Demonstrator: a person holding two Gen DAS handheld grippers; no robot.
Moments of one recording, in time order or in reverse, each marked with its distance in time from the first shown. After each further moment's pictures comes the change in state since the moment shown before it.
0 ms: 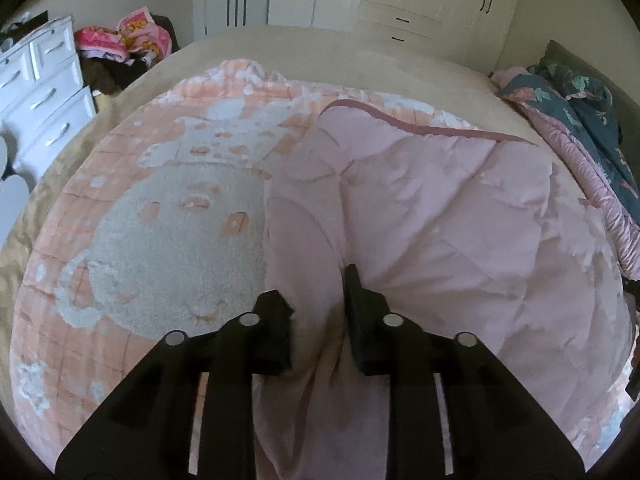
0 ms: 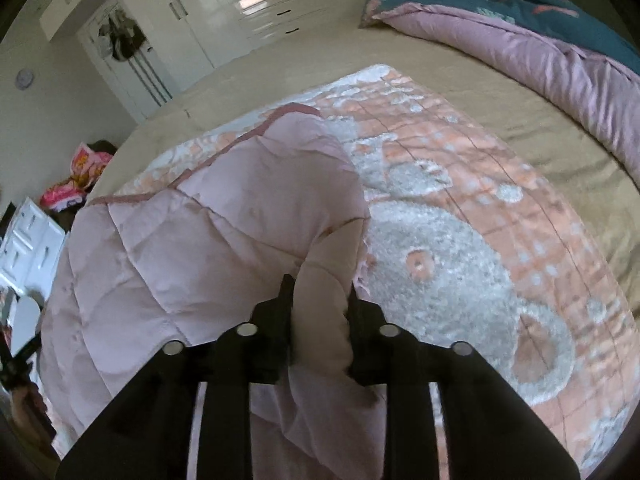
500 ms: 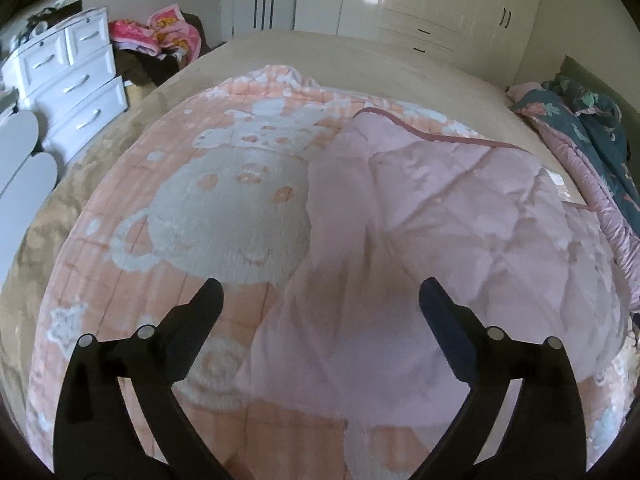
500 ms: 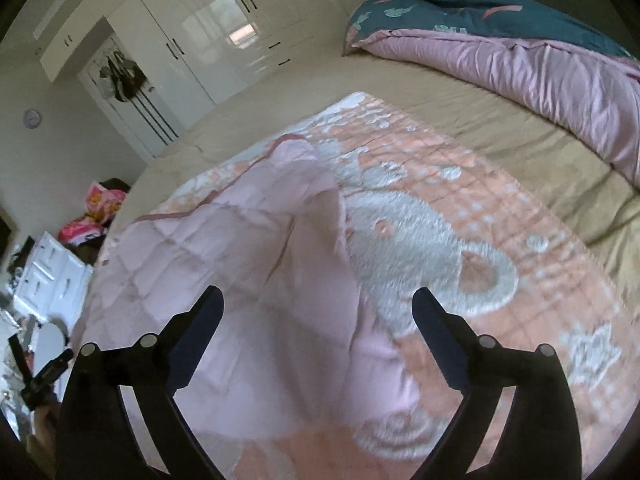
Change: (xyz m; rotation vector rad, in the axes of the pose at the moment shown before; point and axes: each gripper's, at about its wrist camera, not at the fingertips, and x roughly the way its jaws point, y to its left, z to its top) left arm -0.061 0.015 -0.032 -0.066 -0.016 0.047; right arm -0.092 -0.010 -0.050 0.084 -0.101 0.059
